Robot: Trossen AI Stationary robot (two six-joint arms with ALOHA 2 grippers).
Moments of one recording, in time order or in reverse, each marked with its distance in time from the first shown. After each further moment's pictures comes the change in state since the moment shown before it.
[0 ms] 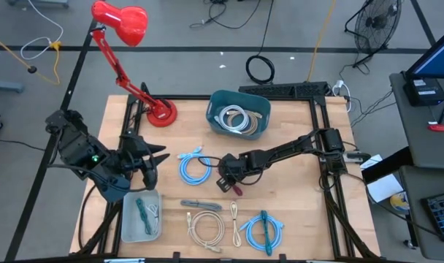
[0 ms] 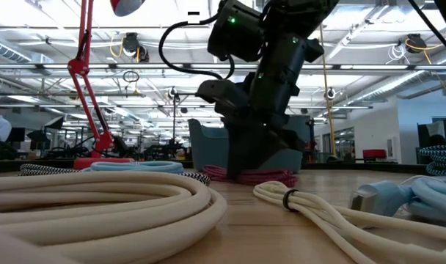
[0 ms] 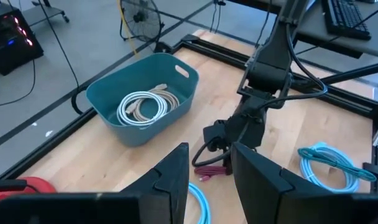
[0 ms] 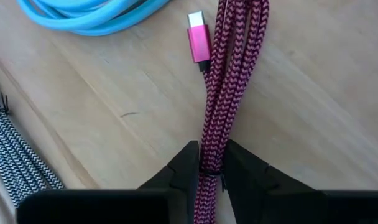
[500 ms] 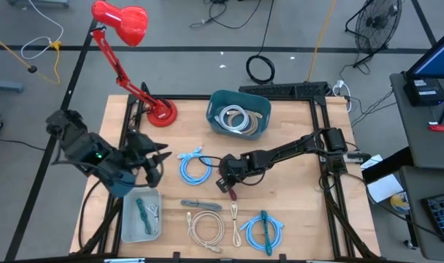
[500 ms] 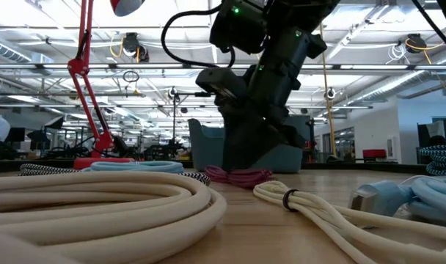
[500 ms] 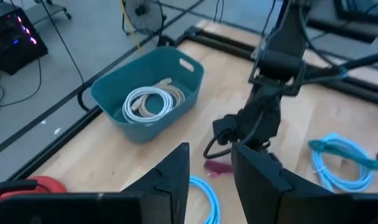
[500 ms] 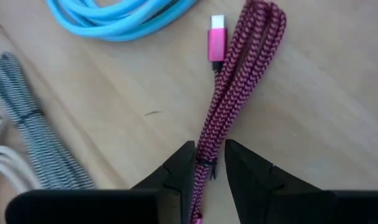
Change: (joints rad) left arm 0.050 0.003 0.000 0.007 0.045 0.068; right arm -0.002 -0.072 -0.004 0.027 0.010 0.030
